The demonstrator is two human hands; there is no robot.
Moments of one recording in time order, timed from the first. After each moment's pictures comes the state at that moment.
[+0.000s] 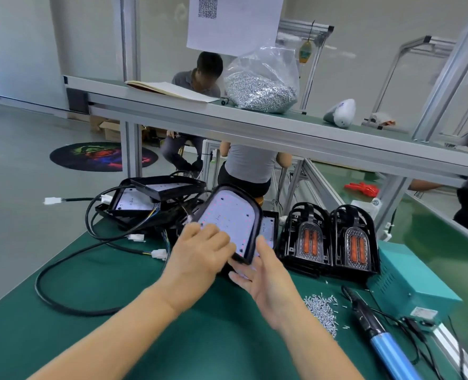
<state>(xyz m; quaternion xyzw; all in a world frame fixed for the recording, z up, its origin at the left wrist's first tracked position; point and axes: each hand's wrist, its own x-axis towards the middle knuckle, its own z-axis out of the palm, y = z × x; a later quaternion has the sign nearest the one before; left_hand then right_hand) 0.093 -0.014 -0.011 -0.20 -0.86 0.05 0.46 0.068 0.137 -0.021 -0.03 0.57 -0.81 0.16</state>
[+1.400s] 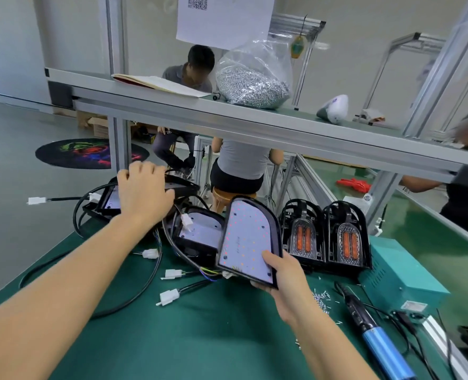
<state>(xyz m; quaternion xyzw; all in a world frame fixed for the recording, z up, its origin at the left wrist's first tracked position) 0.016 -0.094 0.033 0.14 -0.94 -0.02 0.30 0.050 0.168 -0.029 0.02 0.64 -0.76 0.09</state>
